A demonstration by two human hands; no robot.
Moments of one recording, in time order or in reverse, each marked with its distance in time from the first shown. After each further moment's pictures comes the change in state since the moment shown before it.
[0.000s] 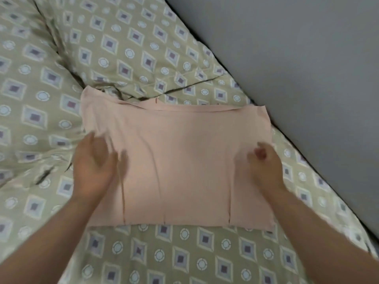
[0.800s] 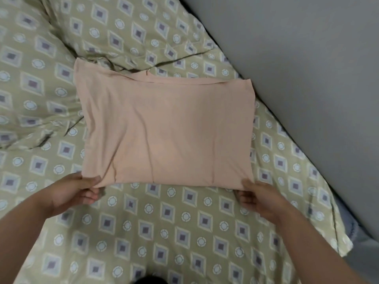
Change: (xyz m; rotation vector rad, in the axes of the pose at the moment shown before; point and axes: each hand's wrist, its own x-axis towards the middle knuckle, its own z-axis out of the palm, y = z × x) left_hand -0.074 -0.066 -0.072 -0.379 -0.819 -0.766; right_hand -0.081 0.100 -0.080 0.339 -0.495 0.658
